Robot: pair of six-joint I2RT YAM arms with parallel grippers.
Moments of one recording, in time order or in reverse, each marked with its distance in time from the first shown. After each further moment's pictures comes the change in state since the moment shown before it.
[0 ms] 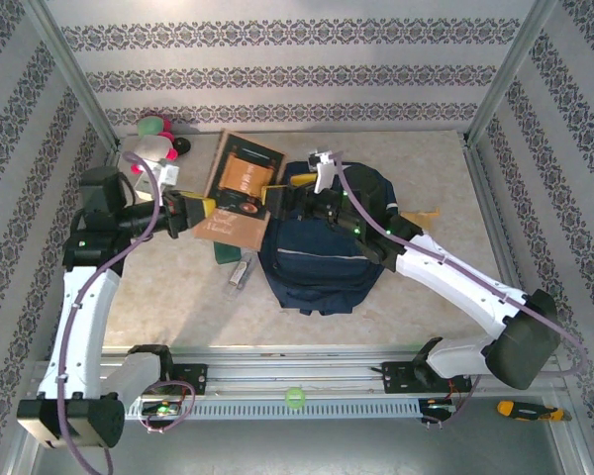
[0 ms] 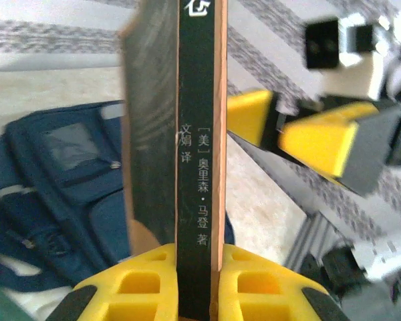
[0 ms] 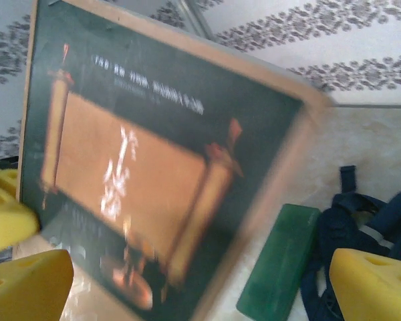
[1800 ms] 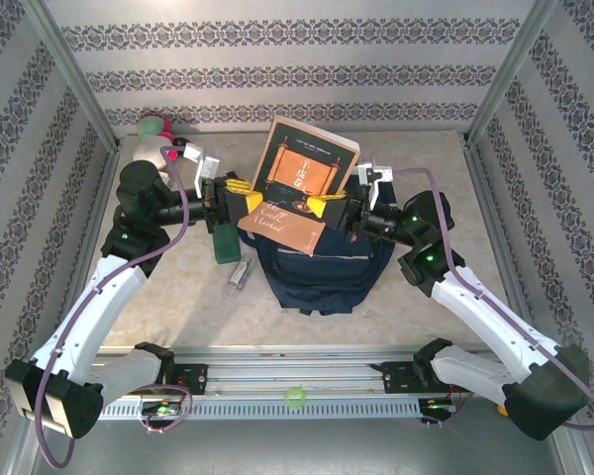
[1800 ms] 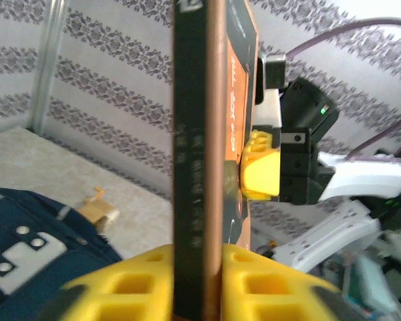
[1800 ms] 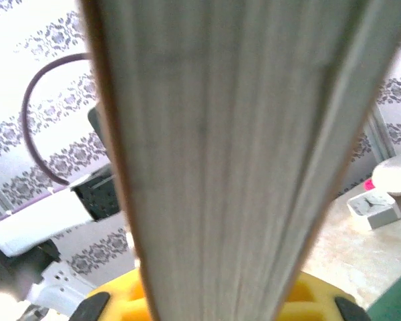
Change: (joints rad) left arm -0.317 0.070 -0.078 0.631 0.013 -0.304; right arm -0.230 -0.295 -0.304 0.407 -0.543 0.158
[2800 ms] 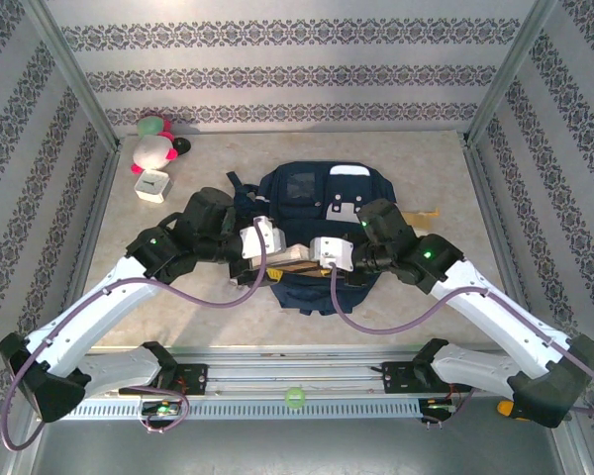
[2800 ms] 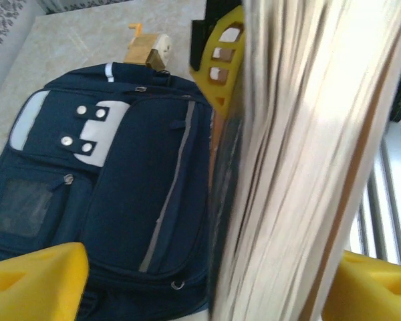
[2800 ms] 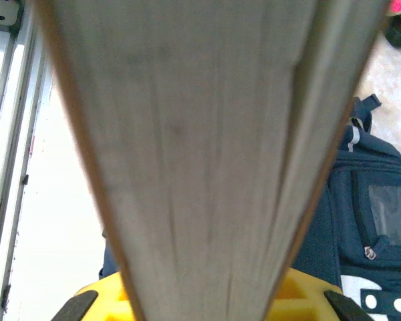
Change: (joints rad) left arm -0.401 0.071 0.108 -0.752 -0.608 1.041; right arm 0.208 0.055 0.220 -1.212 0.412 -1.473
